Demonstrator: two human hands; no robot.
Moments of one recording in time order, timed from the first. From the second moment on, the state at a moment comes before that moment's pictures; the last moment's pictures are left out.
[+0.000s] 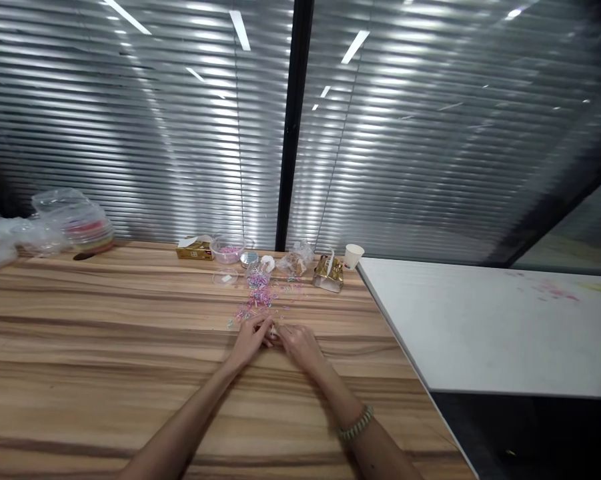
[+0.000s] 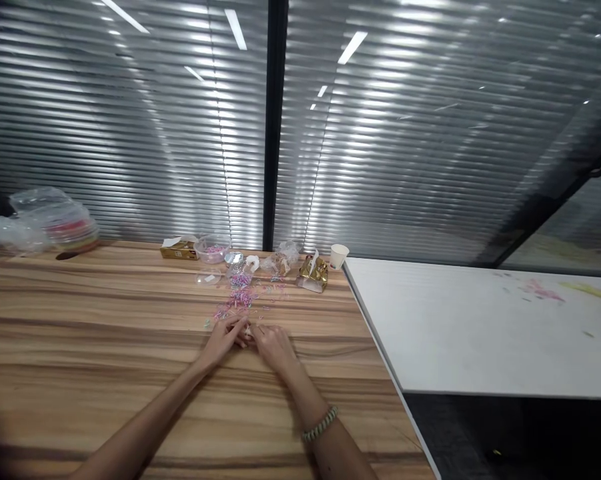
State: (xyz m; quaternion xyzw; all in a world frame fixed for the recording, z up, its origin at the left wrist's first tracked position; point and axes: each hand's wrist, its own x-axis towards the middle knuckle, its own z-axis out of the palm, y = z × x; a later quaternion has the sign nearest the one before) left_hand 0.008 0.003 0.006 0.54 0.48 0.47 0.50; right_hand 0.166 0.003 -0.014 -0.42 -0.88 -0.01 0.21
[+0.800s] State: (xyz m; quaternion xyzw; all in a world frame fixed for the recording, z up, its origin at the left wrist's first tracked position) left_hand 0.004 0.012 0.002 0.50 0.47 0.55 0.48; right_hand 0.162 0.004 -0.017 -0.40 -0.87 -0.02 0.29
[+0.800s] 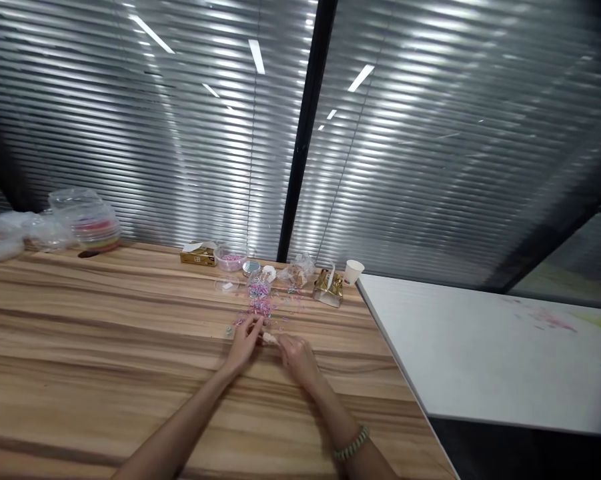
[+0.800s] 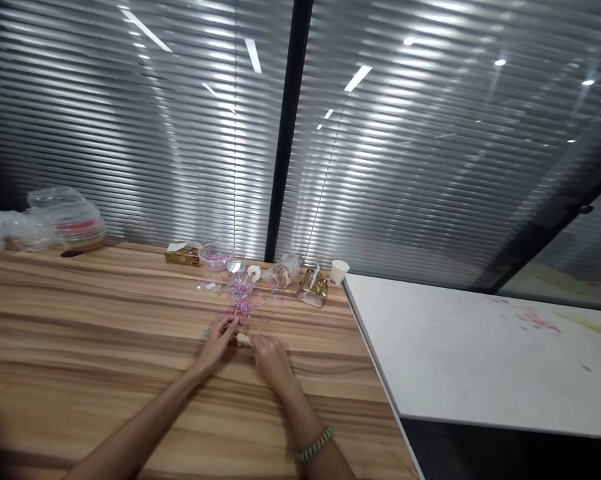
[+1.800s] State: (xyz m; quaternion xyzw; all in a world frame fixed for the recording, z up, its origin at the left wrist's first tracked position) left_hand 0.000 0.020 -0.027 0.65 0.41 0.47 0.43; right_hand 0.165 0.006 -0.019 -0.46 -0.85 0.08 0.26
